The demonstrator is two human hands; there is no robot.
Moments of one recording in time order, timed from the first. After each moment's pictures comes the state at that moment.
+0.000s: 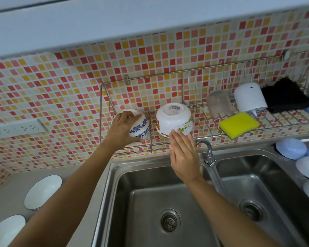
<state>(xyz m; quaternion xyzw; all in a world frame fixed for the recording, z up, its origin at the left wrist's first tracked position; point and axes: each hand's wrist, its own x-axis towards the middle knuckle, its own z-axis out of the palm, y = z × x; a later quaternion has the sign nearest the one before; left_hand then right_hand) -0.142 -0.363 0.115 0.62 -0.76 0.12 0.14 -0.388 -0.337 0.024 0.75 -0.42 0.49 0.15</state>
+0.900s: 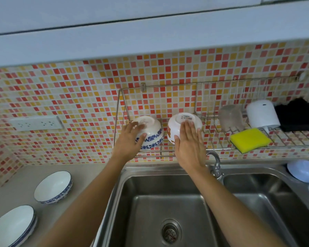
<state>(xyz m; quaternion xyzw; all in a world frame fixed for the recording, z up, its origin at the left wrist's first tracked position) -0.151 -0.324 0.109 0.69 -0.67 0.05 0.28 -0.369 -0.359 0.083 0.77 -0.55 0.31 0.07</state>
